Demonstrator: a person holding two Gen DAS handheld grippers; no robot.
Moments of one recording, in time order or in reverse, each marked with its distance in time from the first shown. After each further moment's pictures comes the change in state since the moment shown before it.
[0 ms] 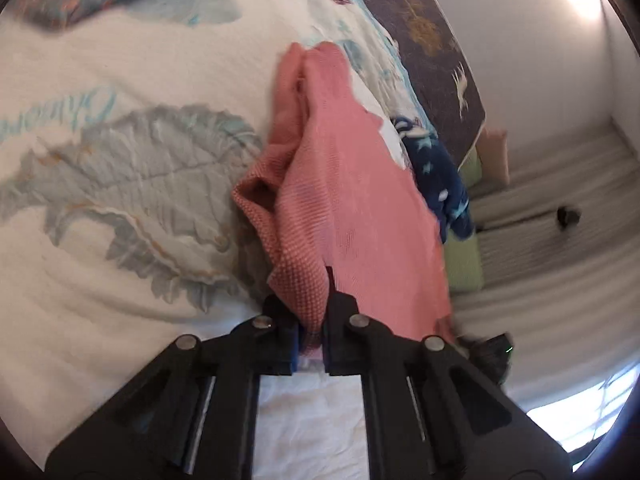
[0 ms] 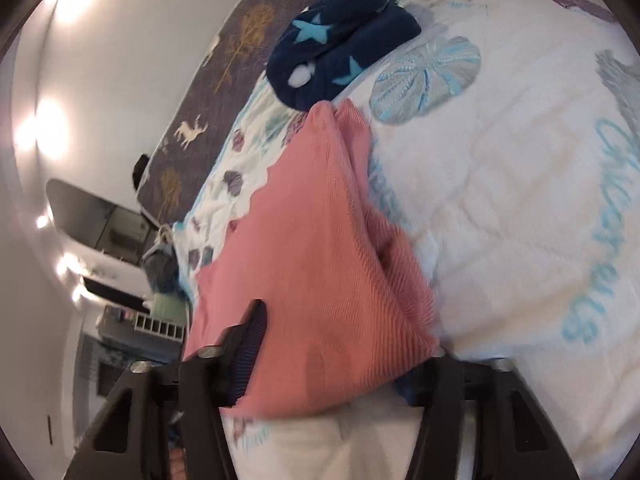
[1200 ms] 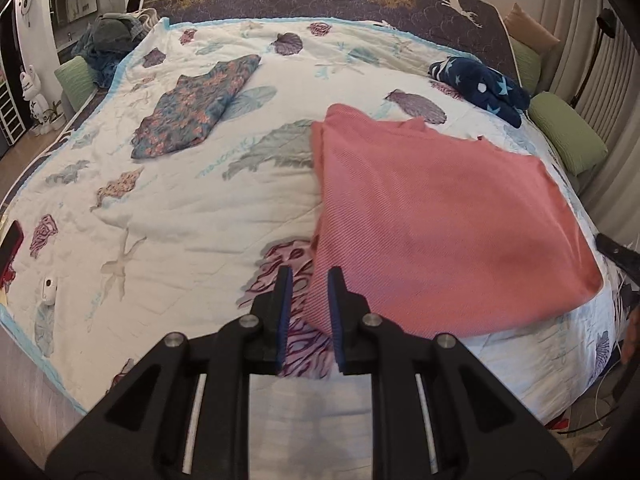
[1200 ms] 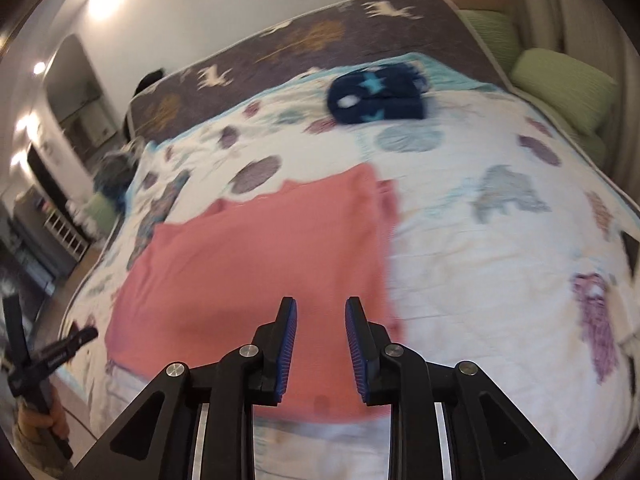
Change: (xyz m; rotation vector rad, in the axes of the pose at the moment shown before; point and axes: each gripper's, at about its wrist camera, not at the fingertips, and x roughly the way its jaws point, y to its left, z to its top) left arm -0.122 -0.063 -0.150 0.597 -0.166 0.634; right arm -0.136 0.059 -0.134 -0.502 -0.071 -0.310
